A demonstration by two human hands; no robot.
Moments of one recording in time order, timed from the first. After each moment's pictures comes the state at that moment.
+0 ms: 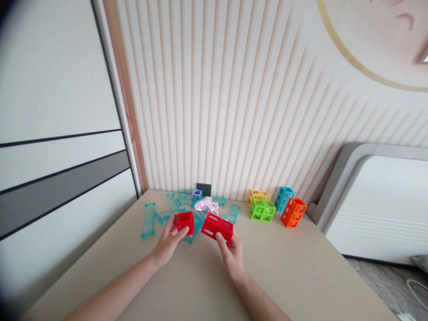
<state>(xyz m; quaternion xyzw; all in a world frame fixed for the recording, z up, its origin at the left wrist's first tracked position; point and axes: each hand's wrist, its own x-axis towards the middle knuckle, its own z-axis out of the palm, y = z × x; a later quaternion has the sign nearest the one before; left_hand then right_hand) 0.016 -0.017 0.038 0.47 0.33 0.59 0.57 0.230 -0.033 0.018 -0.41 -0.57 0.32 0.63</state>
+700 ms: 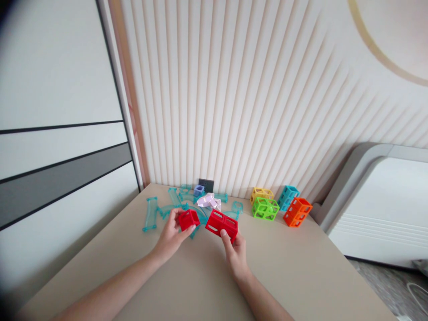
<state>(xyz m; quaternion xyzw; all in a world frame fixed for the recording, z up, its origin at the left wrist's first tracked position) 0.014 -0.013 0.030 0.54 0.42 0.57 0.45 0.234 -0.030 0.010 -0.42 -0.57 0.33 0.63</state>
